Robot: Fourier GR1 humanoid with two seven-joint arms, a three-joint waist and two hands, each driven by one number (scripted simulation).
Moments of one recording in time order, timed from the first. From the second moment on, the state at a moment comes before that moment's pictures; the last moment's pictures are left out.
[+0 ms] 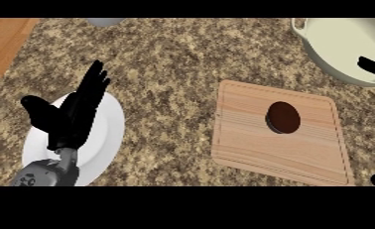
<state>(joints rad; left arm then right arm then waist) -0.14 0.30 -0.21 -1.66 0.26 0.29 0.26 -0.03 -0.92 -0.06 -2.02 0.00 0.34 0.32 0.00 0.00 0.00</state>
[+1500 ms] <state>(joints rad) -0.14 0.22 -0.11 -1.68 0.17 0.18 0.31 -0.16 -0.53 0.15 -1.93 0.39 0.50 0.65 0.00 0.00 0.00</state>
